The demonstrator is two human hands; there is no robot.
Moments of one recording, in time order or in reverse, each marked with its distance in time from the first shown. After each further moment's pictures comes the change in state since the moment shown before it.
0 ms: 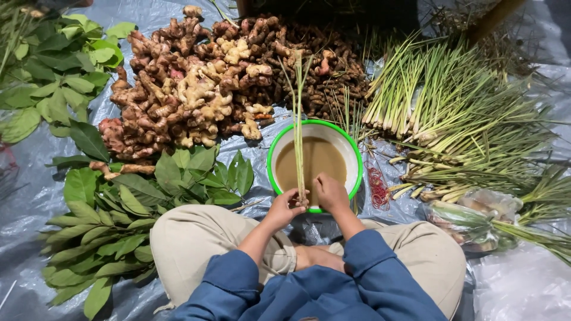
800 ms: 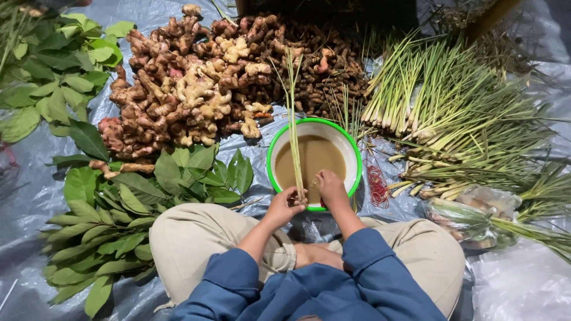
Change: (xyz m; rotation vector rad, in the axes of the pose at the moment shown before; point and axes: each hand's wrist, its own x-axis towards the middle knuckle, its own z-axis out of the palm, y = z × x) left_hand 0.005 -0.018 -0.002 -0.075 0.015 -0.009; right_hand 0.015 0.025 0.028 -0.045 0.260 -0.145
